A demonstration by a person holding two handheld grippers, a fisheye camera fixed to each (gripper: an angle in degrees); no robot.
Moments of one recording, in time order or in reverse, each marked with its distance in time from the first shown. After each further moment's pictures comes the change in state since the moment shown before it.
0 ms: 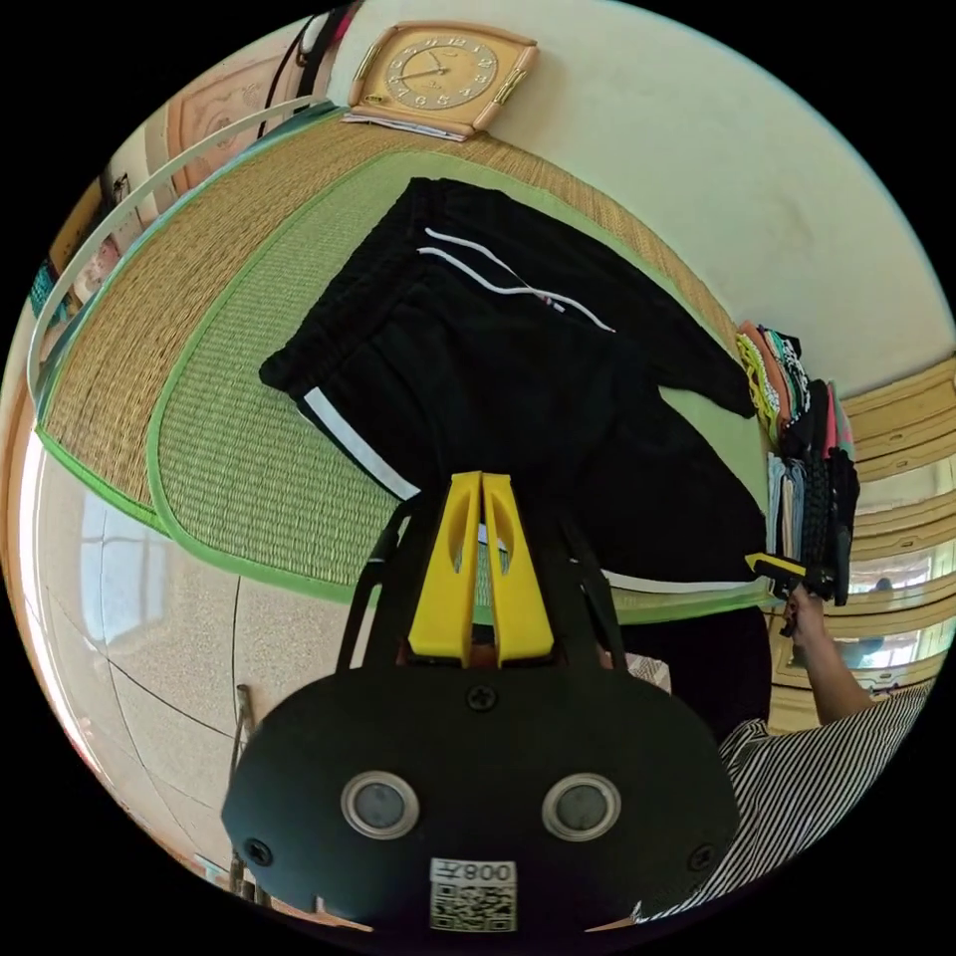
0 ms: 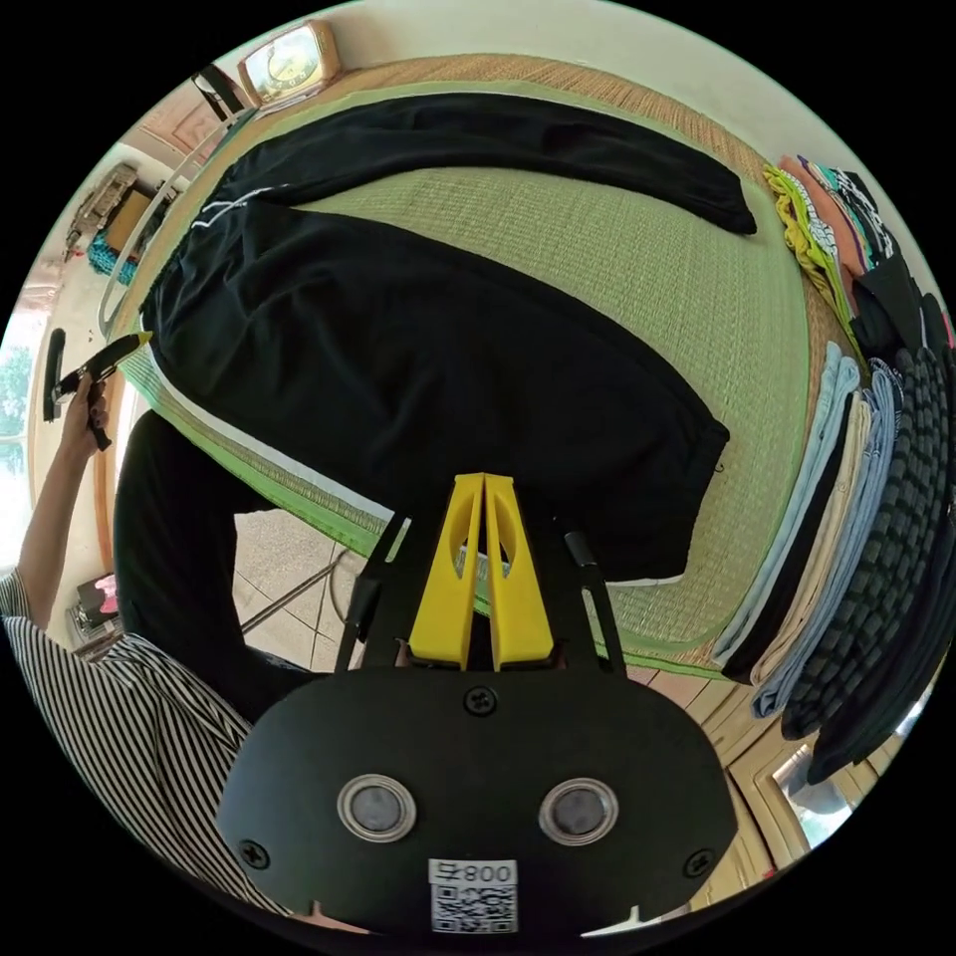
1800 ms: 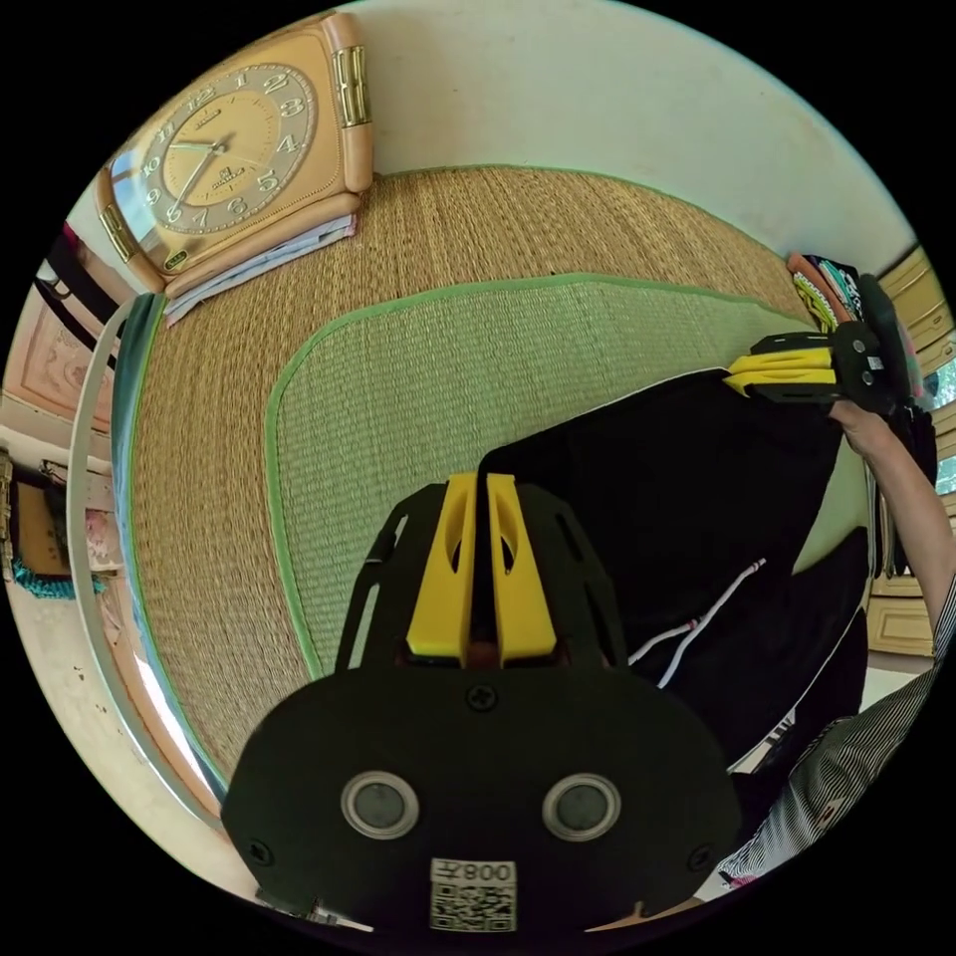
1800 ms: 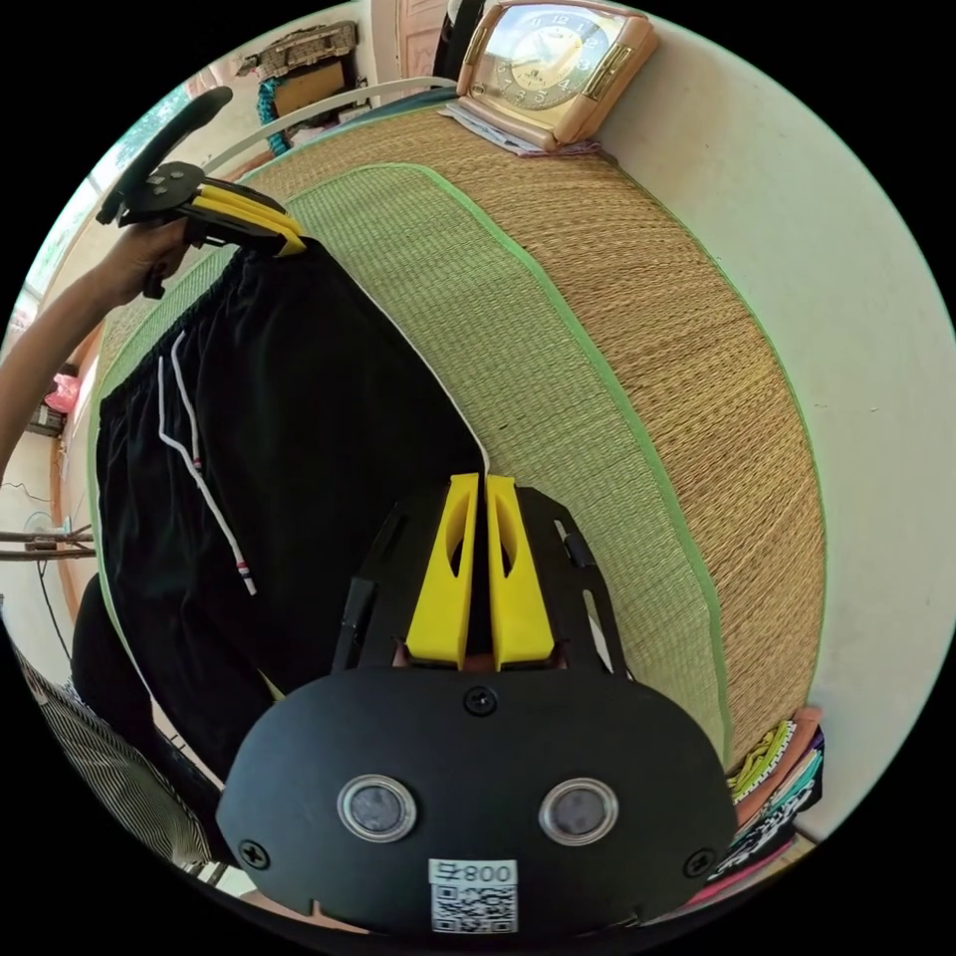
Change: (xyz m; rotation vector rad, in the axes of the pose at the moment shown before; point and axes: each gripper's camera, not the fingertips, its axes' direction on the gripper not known) left arm 0.090 -0.352 -0.053 -0.136 -0.248 0.436; right arm -0.280 -0.443 0.032 0.115 0.128 -0.655
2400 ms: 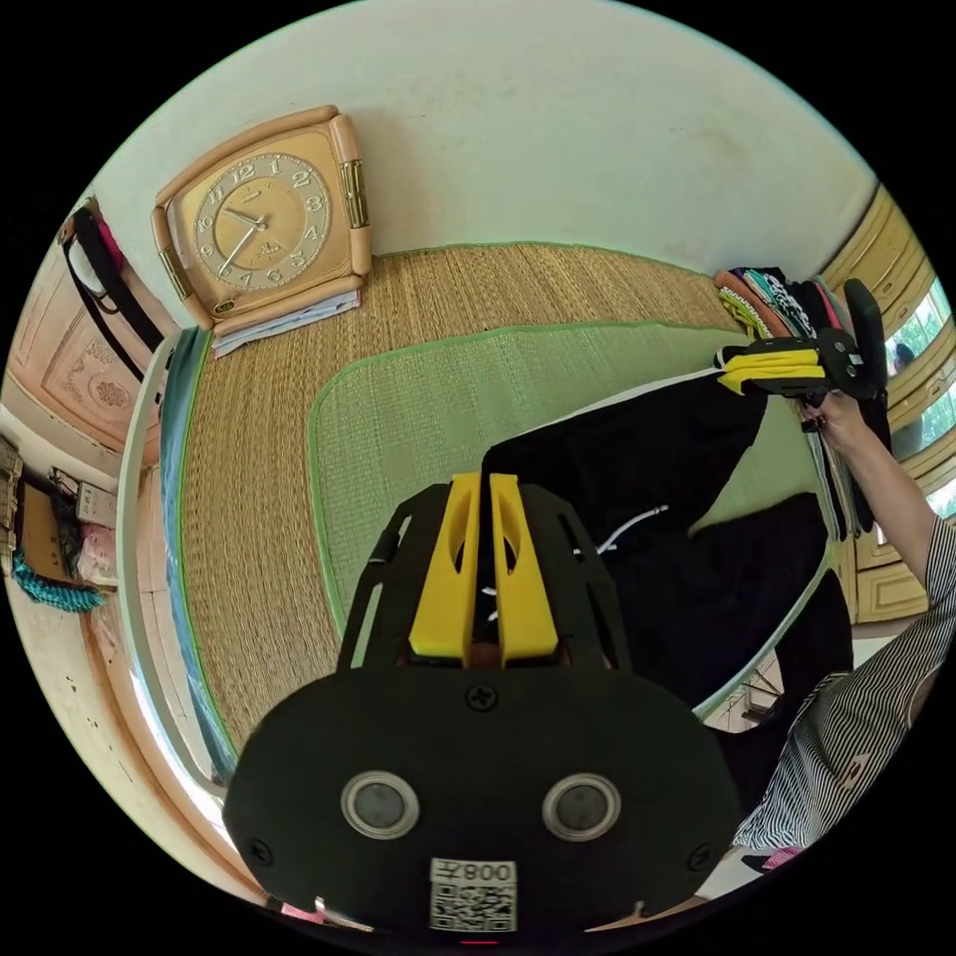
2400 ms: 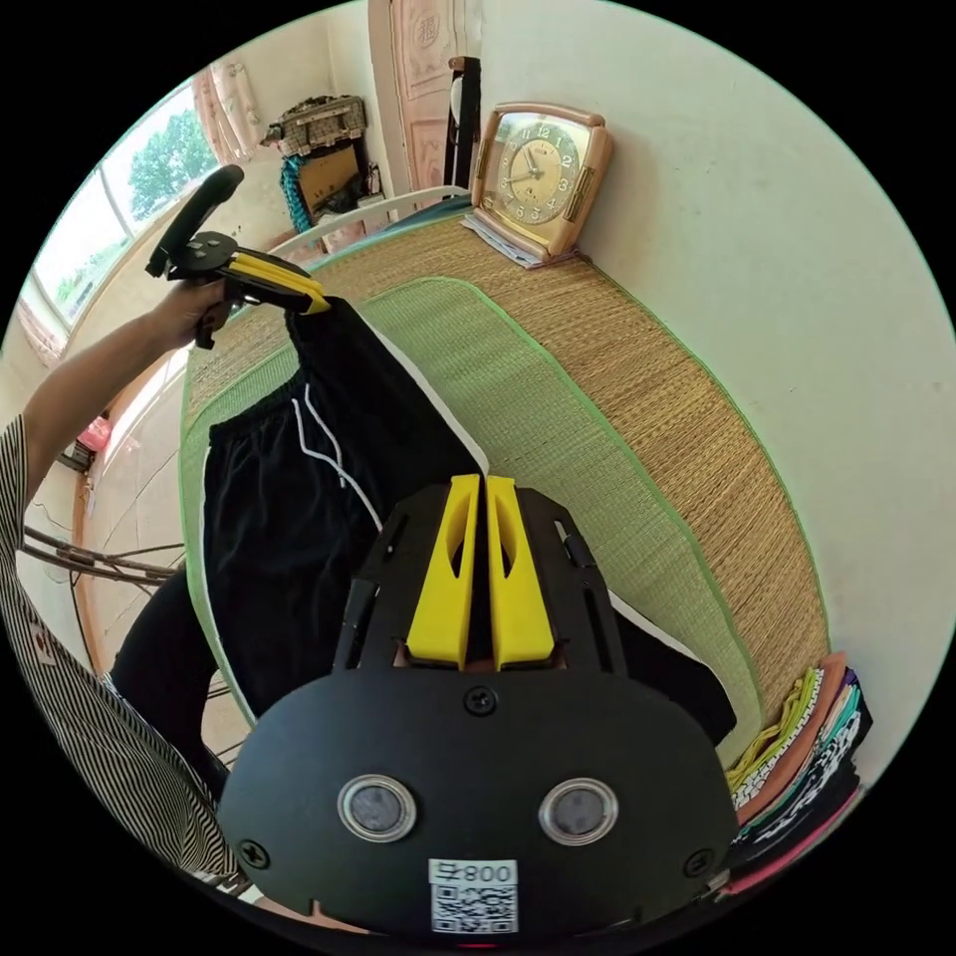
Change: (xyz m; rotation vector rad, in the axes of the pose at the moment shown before) left arm 0.025 0.099 -0.099 0.145 0.035 0.057; right arm -0.069 0.072 -0.077 0.239 -0.066 0.049
